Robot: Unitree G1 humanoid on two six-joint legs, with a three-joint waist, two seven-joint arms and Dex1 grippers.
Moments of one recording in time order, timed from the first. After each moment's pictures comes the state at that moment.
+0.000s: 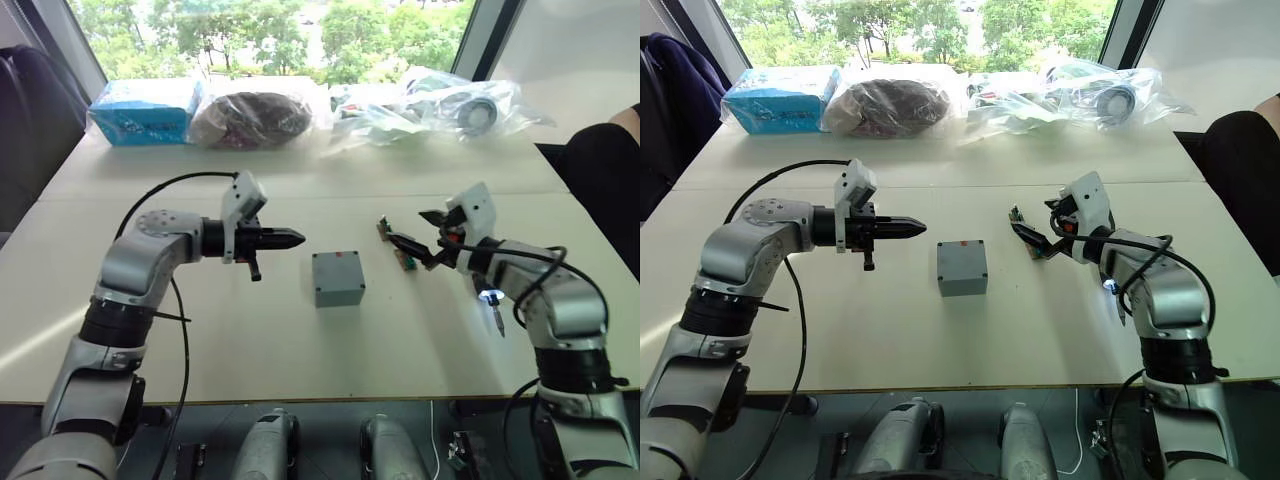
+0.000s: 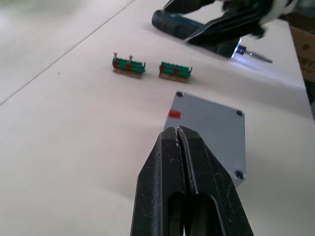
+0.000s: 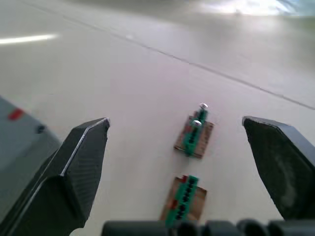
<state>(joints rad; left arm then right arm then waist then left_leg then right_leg) -0.70 0.58 -0.10 0.02 -0.42 0.71 -1.10 -0.53 -0.50 -0.06 0.07 0.26 0.64 0.62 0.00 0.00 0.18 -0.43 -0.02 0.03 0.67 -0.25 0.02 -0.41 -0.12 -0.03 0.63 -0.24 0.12</state>
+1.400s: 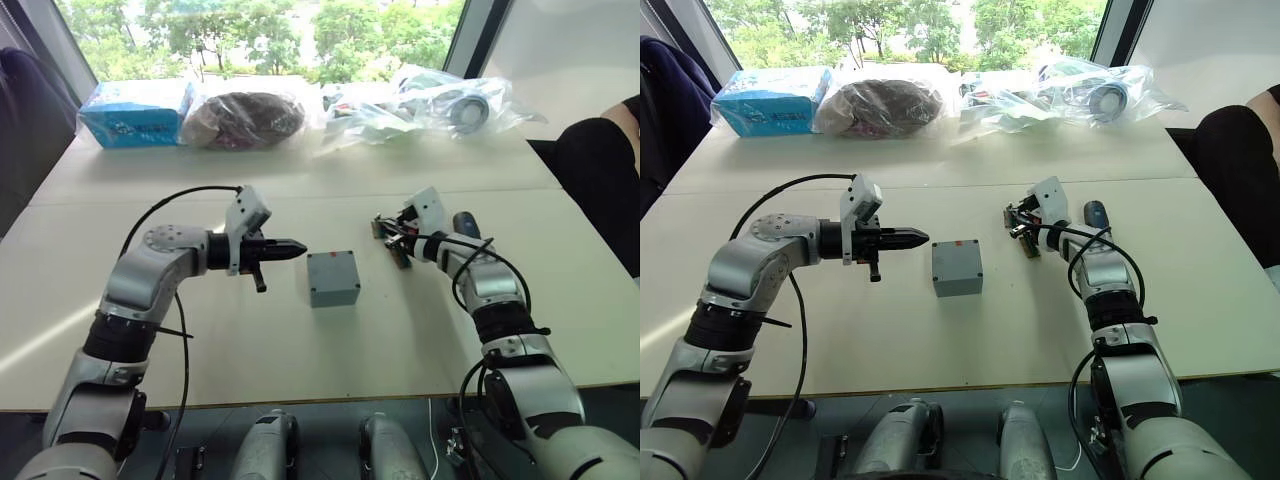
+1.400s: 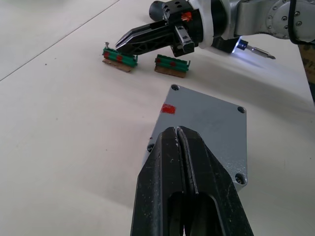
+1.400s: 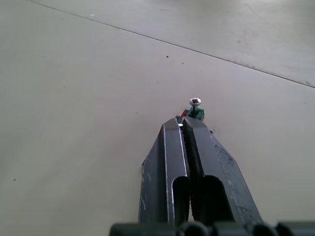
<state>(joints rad) -0.62 0.58 -0.10 -0.04 -0.43 0.71 -1.03 -0.74 -0.37 0.01 0.58 0.13 0.29 0.62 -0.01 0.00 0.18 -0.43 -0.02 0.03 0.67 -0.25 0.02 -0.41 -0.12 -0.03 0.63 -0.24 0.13</state>
